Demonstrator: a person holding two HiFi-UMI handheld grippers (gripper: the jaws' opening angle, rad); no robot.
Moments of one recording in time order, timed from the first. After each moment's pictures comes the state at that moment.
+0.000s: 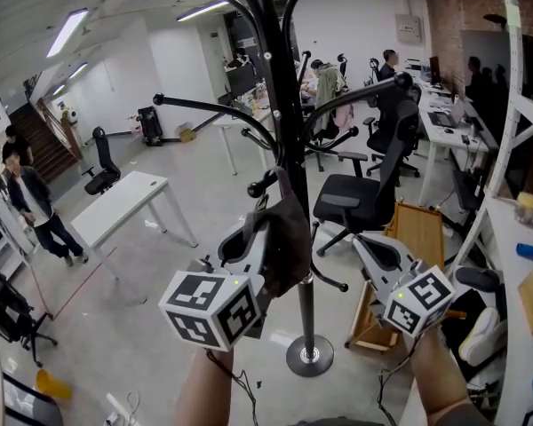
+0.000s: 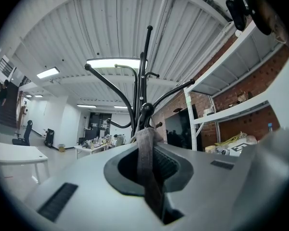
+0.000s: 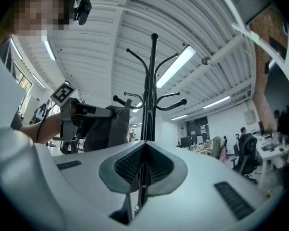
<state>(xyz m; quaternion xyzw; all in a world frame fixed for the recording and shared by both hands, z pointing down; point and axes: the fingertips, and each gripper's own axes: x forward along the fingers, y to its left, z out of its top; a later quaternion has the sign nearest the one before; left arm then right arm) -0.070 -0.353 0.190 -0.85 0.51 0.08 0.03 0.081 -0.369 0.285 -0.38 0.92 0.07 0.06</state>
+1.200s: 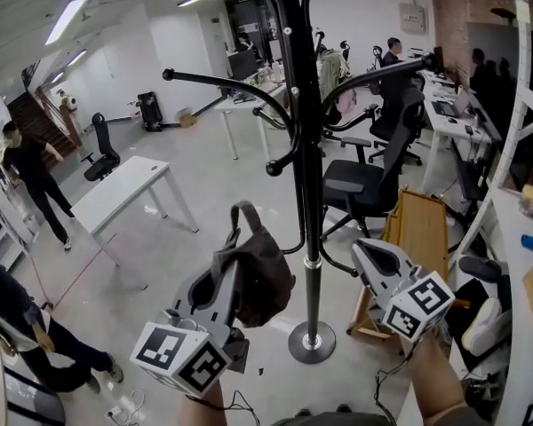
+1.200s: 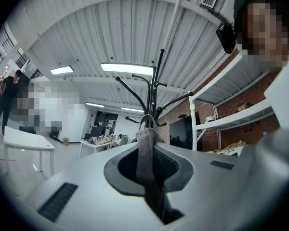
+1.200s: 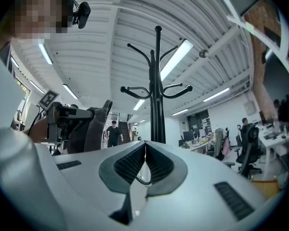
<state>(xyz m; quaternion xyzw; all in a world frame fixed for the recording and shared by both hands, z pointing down) -0.140 -0.282 0.230 -0.83 0.54 0.13 -0.01 0.053 -0.352 0.319 -0.37 0.93 0.03 0.06</state>
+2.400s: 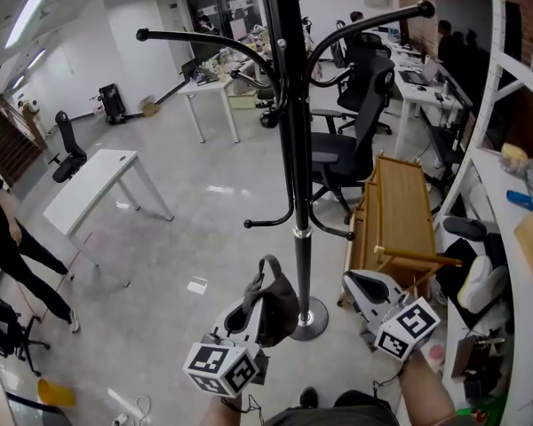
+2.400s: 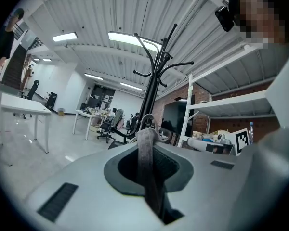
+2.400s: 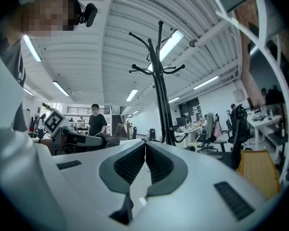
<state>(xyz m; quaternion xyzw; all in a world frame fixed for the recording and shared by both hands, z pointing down) -0.134 -0.275 0.431 -0.86 0.48 0.07 -0.13 0.039 -0.281 0.441 -0.41 0.91 -0.03 0.02</state>
